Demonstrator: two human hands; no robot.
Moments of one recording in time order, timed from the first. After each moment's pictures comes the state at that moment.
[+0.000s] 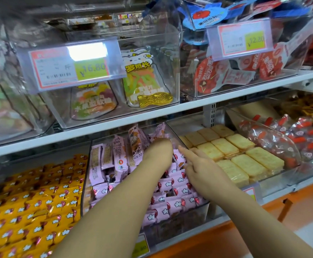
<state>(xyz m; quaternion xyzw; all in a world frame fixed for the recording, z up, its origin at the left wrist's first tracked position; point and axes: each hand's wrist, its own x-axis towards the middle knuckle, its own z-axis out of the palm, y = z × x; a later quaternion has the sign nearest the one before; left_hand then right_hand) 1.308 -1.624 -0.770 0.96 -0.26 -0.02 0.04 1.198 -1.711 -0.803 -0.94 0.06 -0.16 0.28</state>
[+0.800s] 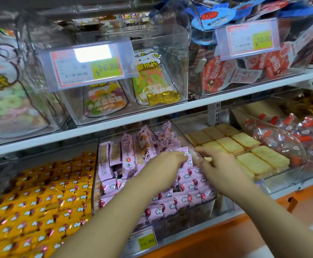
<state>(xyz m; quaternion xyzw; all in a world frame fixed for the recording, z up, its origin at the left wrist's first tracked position) 1.274 -1.577 -0.783 0.88 -0.46 0.02 0.08 1.180 -1.717 -0.790 -0.91 0.11 -0.19 0.34</state>
